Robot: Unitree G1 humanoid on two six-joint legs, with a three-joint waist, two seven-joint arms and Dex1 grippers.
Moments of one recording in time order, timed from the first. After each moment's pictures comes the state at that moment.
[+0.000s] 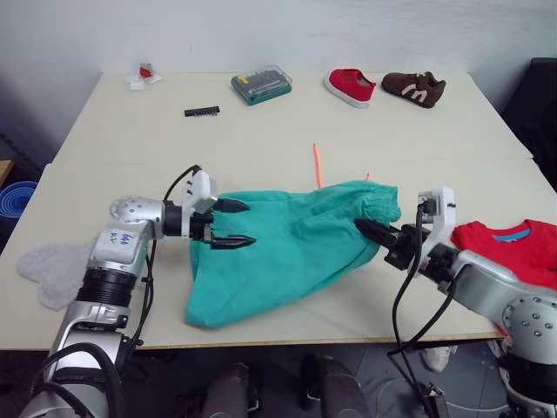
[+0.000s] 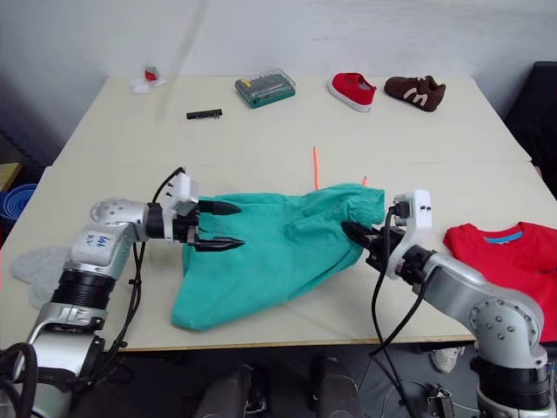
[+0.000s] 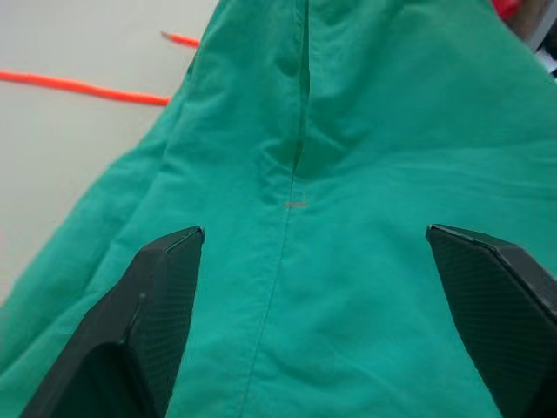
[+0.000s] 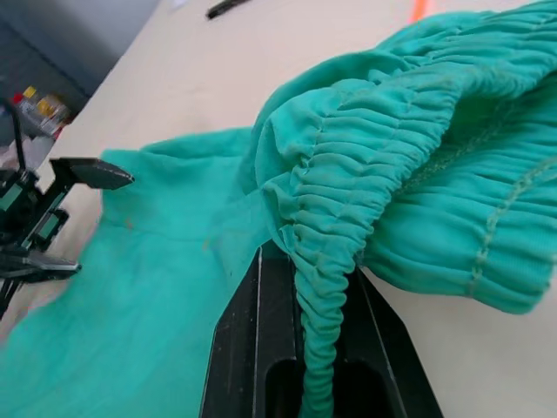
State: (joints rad) left arm -0.68 0.60 -0.06 0.29 -0.30 0.30 -1.26; right arm -0.25 -0.64 -0.24 -0.46 1.32 0.98 0.05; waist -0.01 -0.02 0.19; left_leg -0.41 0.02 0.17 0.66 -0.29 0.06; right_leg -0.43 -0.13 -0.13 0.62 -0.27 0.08
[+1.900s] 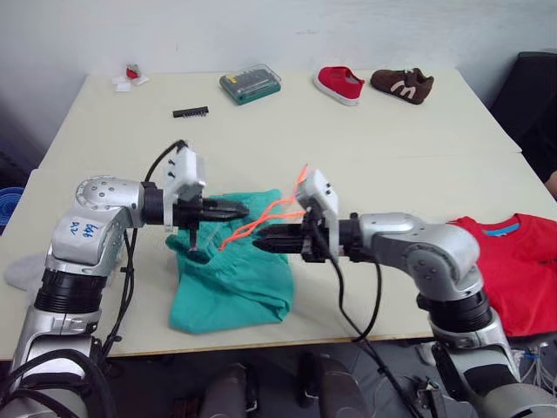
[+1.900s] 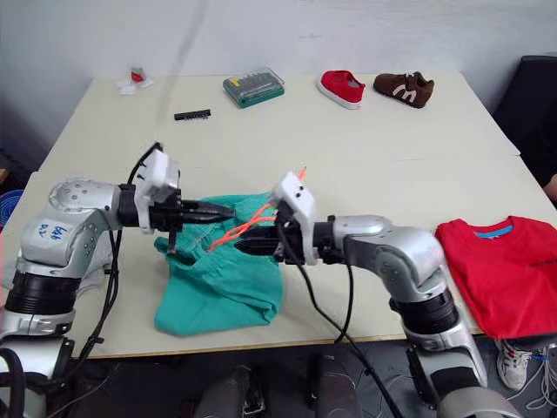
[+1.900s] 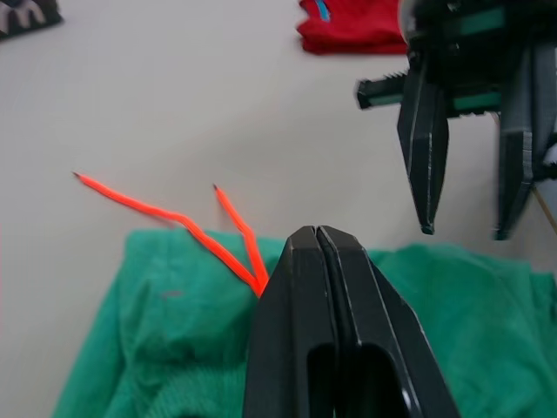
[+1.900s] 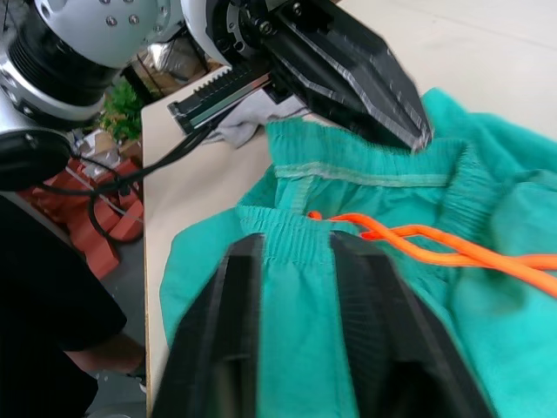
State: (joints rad) left arm -0.64 0.76 -0.08 0.00 -0.37 0.43 -1.23; right arm -0.68 -0.37 0.24 -0.32 0.70 1.02 0.67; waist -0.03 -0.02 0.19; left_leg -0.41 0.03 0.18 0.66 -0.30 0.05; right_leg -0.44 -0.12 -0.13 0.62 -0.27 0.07
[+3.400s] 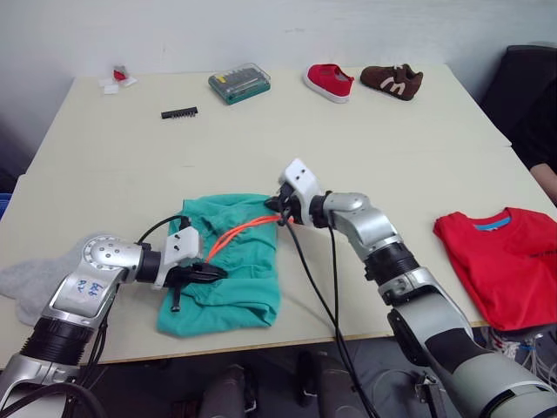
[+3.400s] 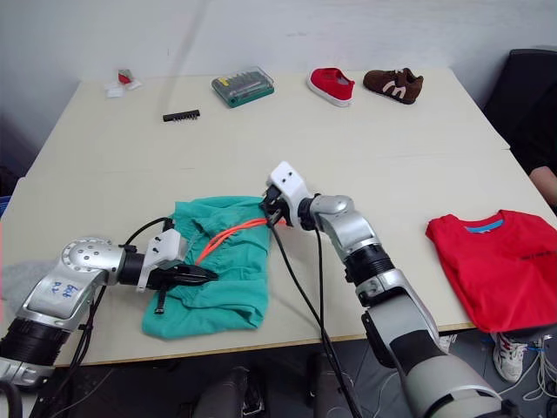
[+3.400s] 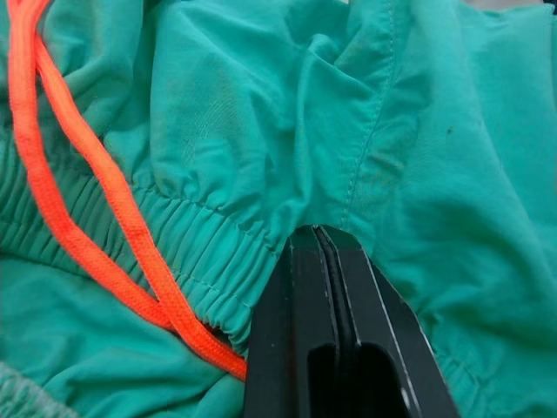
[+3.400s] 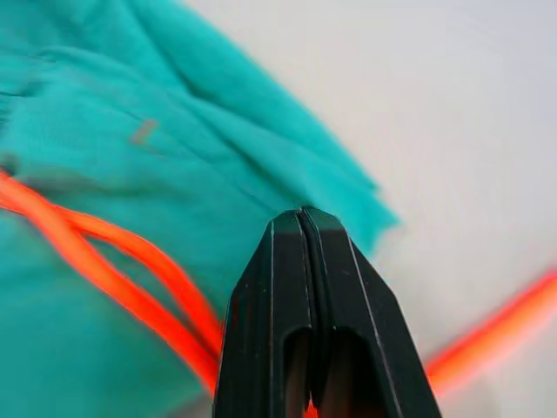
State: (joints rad) left arm -0.31 0.83 -0.10 0.04 -0.27 0.23 -1.18; right arm -0.92 -0.20 0.22 0.52 0.19 0.43 0.74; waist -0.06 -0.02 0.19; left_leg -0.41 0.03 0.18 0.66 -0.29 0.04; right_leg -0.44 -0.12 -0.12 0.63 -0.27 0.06
